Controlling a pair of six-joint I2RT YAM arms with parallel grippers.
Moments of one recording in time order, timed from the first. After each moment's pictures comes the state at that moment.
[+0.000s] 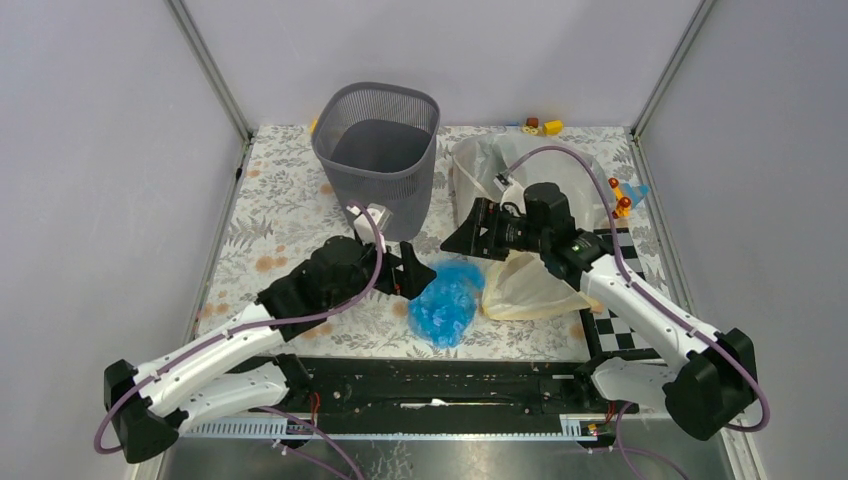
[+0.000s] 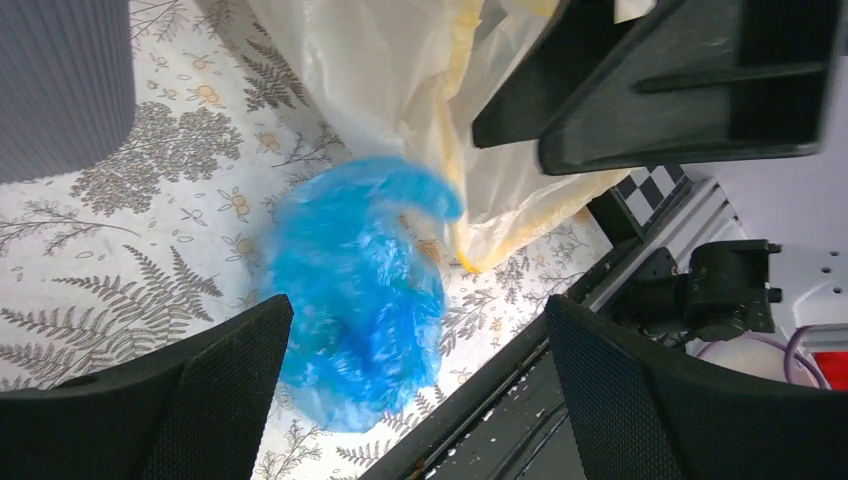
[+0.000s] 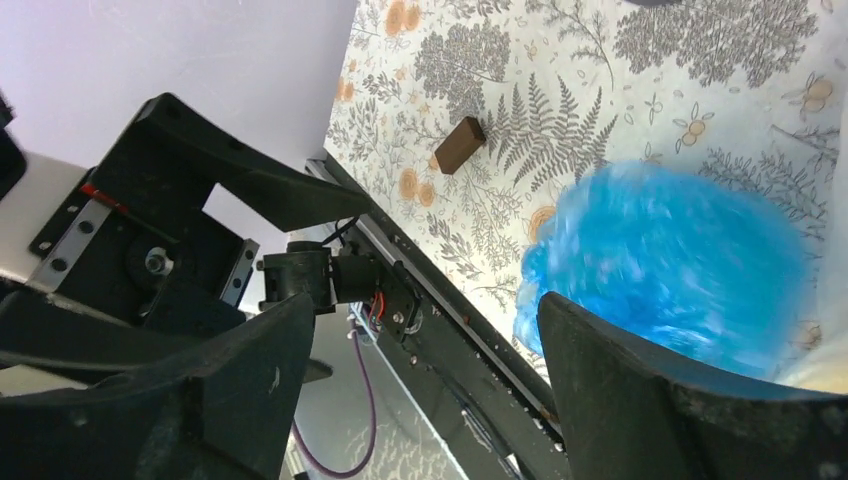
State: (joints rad) left arm -0.89 0.88 0.76 -0.23 -0.02 -0.54; right arm 0.55 1.19 0.91 -0.21 -0.54 0.79
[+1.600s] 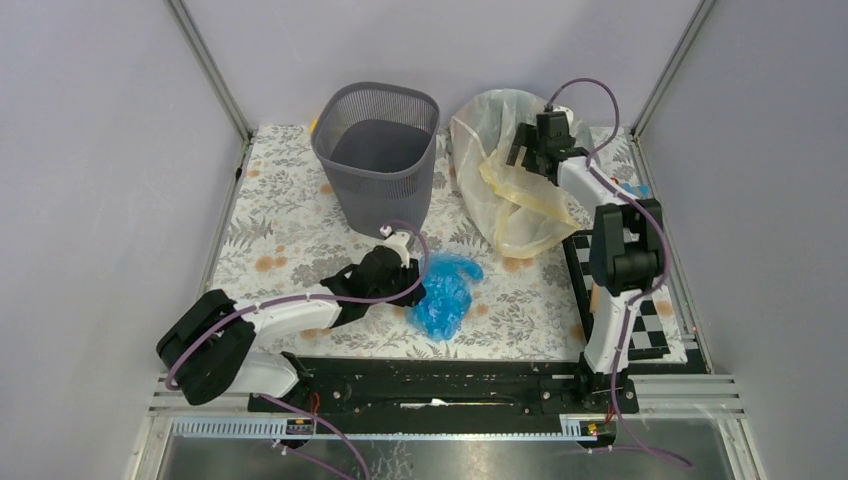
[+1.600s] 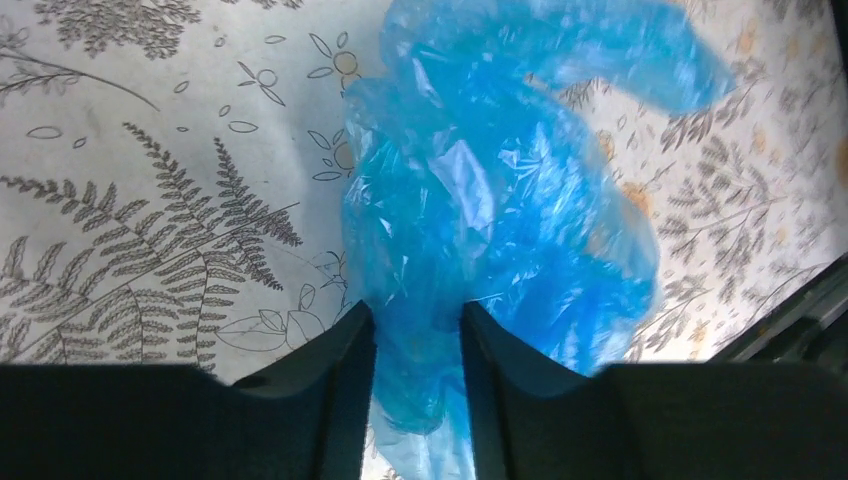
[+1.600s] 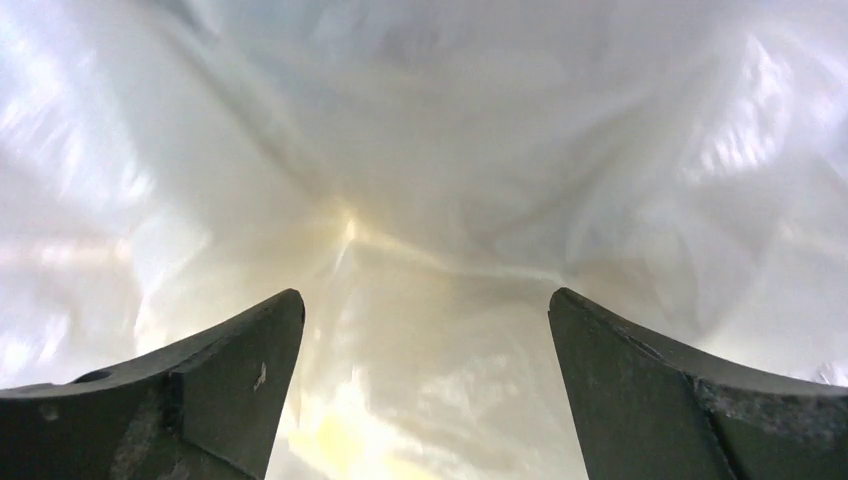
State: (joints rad) left arm -0.81 1.31 0.54 0.08 -0.02 -0.56; right arm 0.17 2.07 1.62 -0.25 0.16 0.38
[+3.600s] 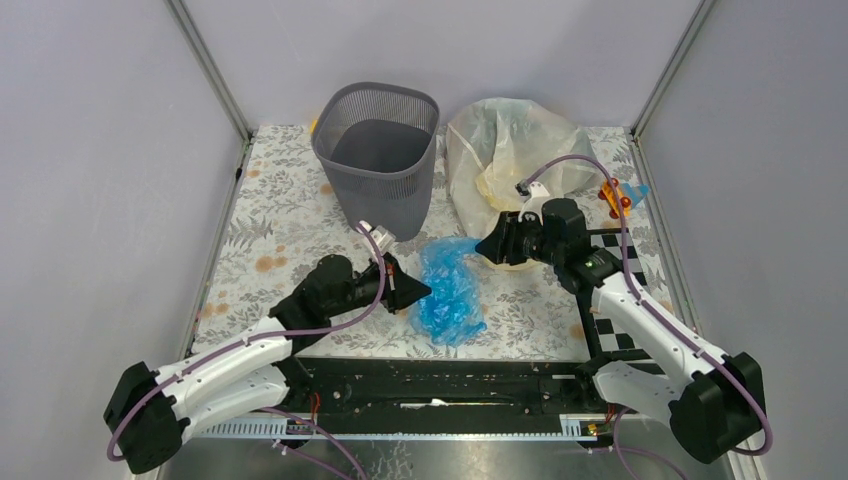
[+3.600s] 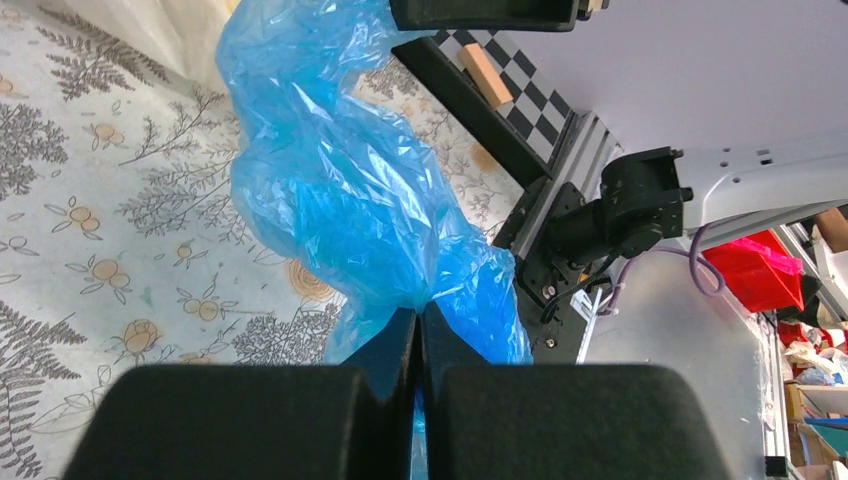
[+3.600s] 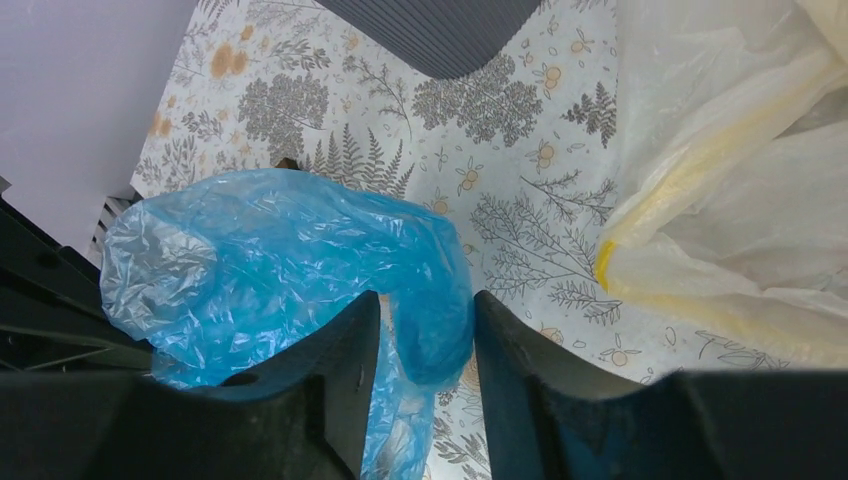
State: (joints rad) left arm -0.81 0.86 0.45 0.19 0.33 -0.55; right arm 0.47 1.08 0.76 -0.18 -0.34 0.45
